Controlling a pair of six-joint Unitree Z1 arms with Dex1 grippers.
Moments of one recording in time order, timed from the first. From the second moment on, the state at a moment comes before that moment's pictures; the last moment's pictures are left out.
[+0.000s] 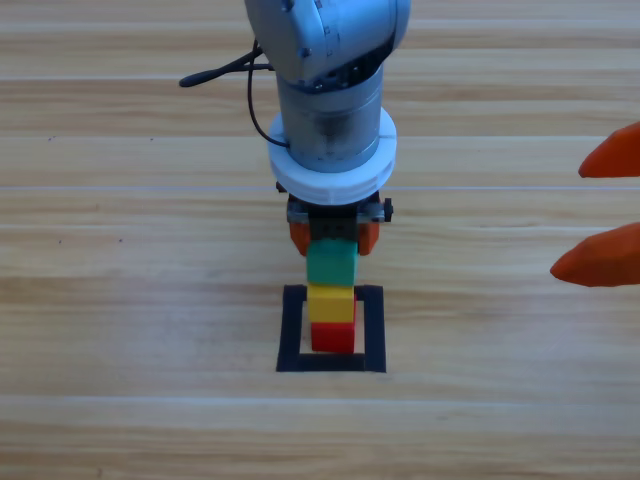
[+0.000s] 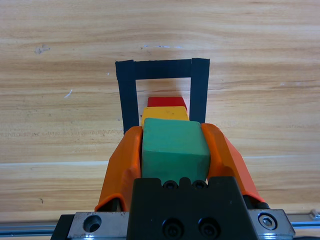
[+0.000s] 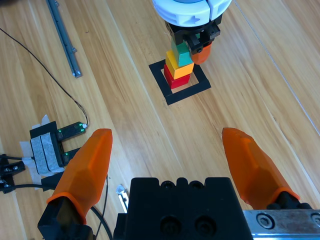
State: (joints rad) arm 0 -0.90 2.26 -2.09 1.27 0.14 -0.96; arm 1 0.83 1.33 -1.06 0.53 0.28 -0.23
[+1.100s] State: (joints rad) arm 0 -0.90 2.26 -2.09 1.27 0.14 -0.96; arm 1 0.83 1.38 -1.06 0.53 0.28 -0.23
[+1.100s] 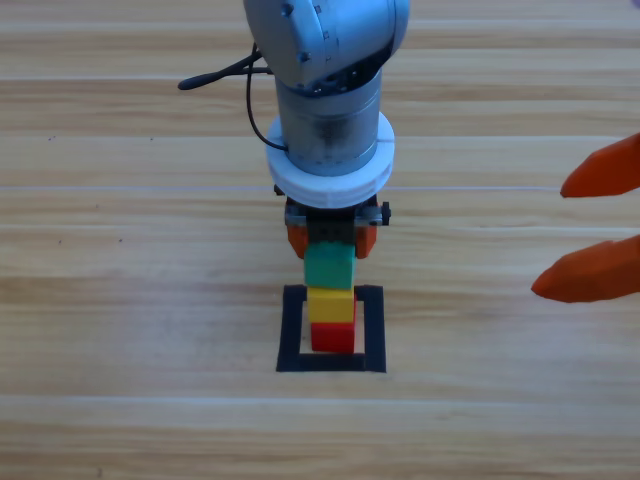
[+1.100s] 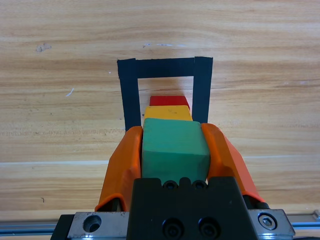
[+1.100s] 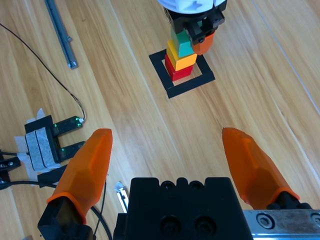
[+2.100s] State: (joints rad) arm 0 -0.90 2.26 -2.16 1.29 0.16 -0.95; arm 1 0.83 1.38 -1.06 0.54 0.28 -0.24
